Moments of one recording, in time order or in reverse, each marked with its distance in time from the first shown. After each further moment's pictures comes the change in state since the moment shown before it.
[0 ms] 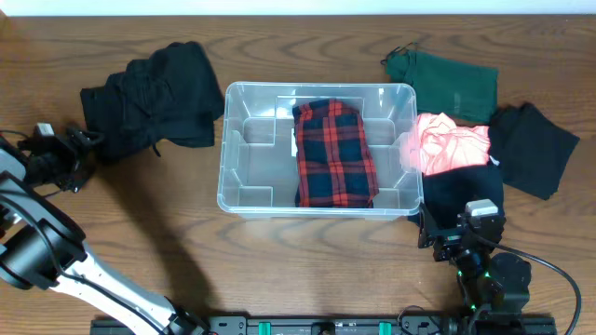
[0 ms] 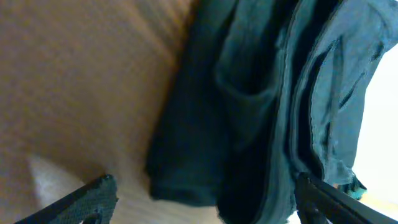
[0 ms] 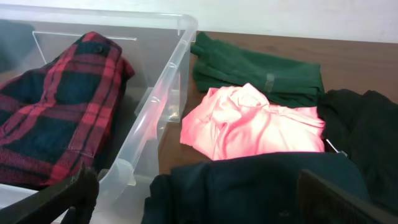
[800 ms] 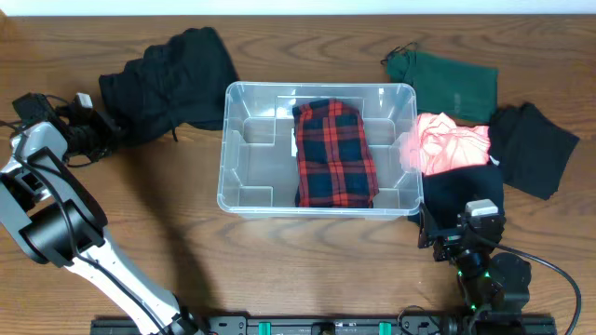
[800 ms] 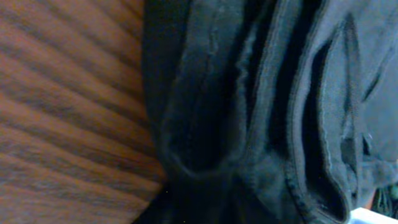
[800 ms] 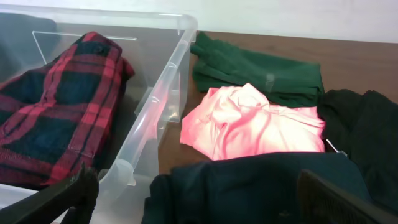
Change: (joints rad) left arm -0.199 0.037 0.008 0.160 -0.073 -0.048; right arm 0.000 0.000 0.000 0.000 0.000 0.000
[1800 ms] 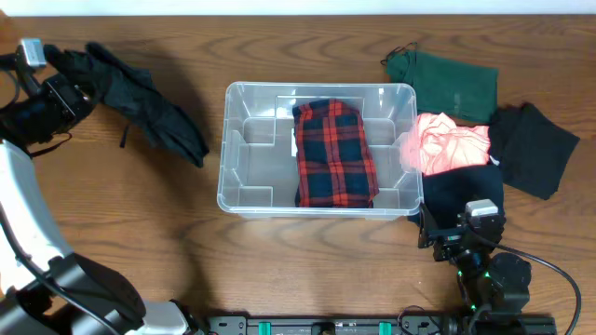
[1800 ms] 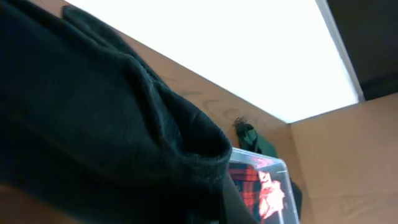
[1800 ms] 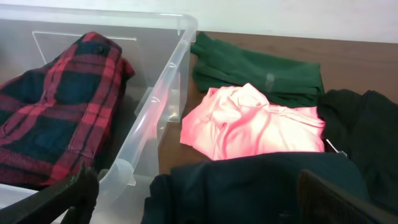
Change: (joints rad) left arm 0.021 -0.602 -0.002 -0.233 0.401 0.073; right arm 0.000 0.000 0.000 0.000 0.000 0.000
